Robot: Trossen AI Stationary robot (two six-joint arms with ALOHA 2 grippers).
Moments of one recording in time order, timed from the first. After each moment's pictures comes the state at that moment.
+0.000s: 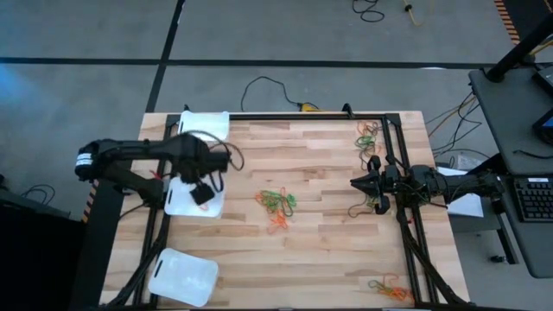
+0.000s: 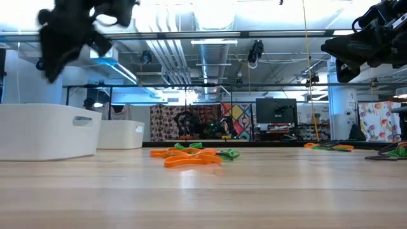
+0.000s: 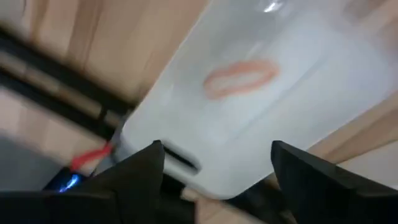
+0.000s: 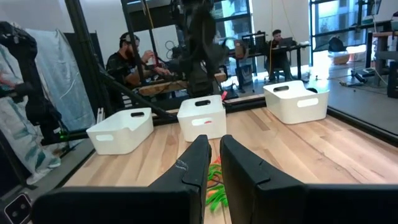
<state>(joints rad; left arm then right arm) 0.13 1.33 1.15 -1.56 0.03 -0.49 0.06 0.06 0.01 0.11 0.05 0.16</state>
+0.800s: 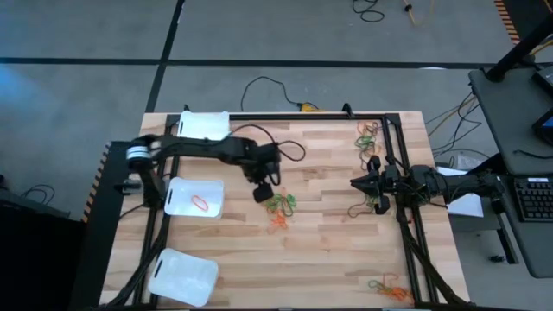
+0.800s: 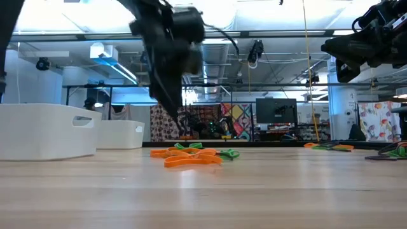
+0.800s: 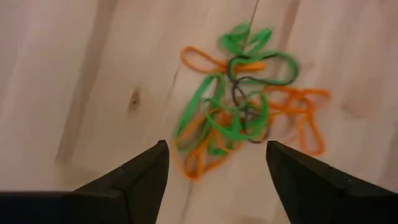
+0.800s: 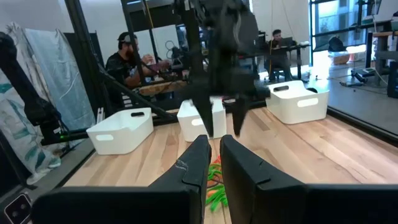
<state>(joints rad) 0.19 1.82 1.33 -0.78 0.19 -0.16 0.06 0.06 0.01 0.11 0.05 0.16</state>
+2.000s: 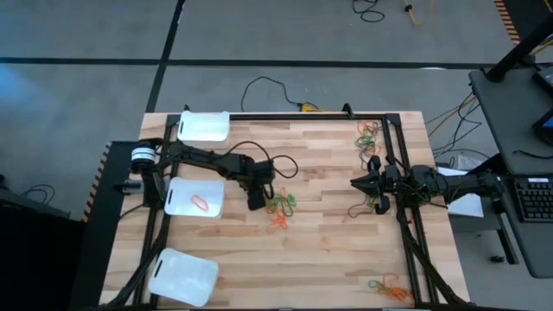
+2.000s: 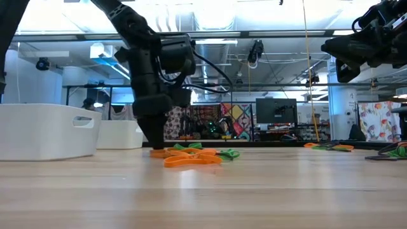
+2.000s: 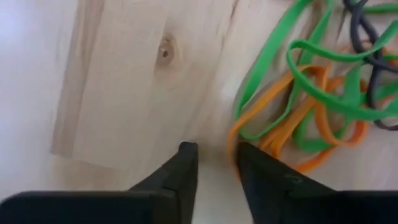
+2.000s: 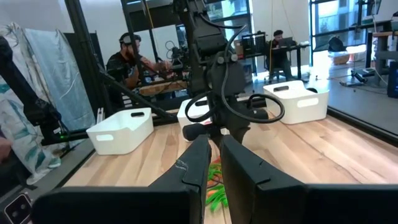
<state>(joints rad) 0.13 1.87 1.07 -0.51 0.00 -0.16 0.06 0.06 0.01 0.11 0.05 0.16</state>
